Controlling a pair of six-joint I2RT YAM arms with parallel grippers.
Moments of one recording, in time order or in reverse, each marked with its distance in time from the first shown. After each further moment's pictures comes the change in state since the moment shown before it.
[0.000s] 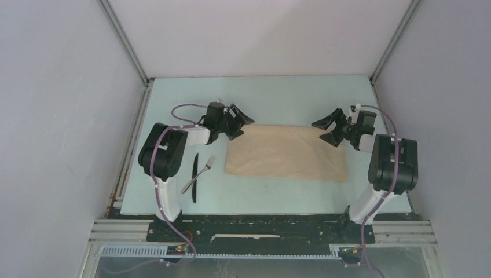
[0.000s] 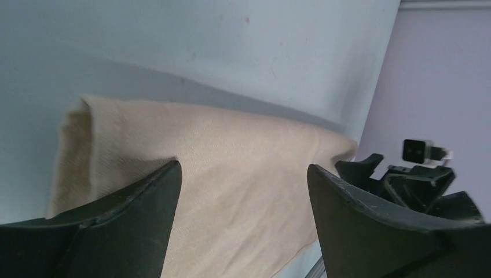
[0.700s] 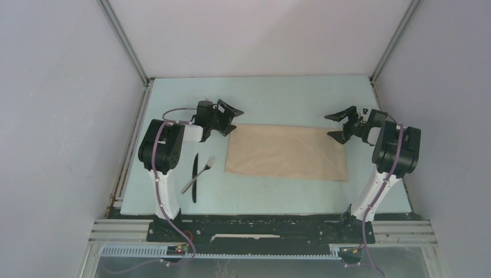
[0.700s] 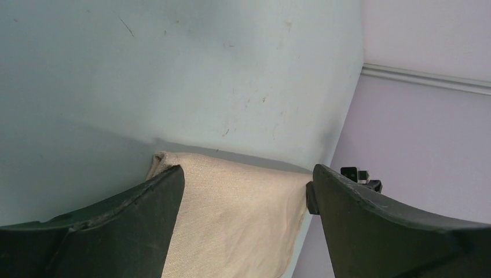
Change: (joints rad) left arm 0.127 0.097 0.013 0.141 0.010 -0.134; right arm -0.140 0.303 0.192 0.036 -0.100 0.210
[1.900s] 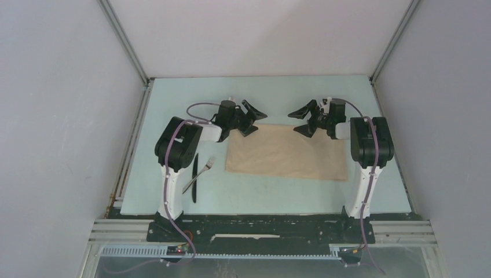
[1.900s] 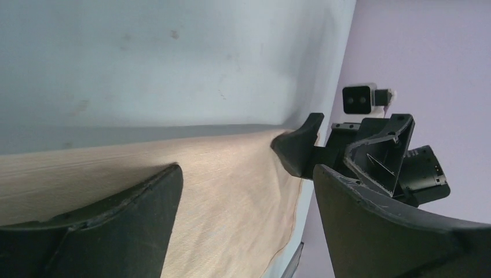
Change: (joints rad) left arm -0.190 0.121 0.160 0.022 0.058 0.002; right arm 0.376 0.085 0.070 0.195 0.060 0.117
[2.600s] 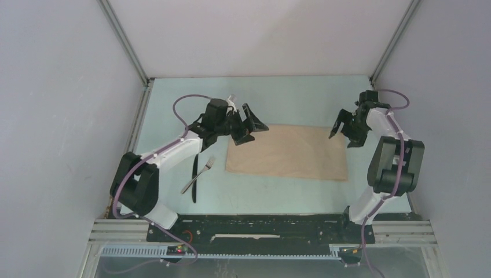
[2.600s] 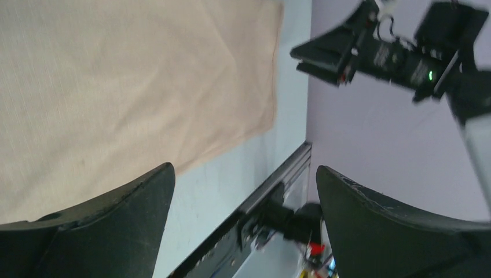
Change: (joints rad) left arm -0.076 -0.581 -0.169 -0.440 0.051 0.182; right arm -0.185 -0.406 0.203 -1.196 0.623 -0.701
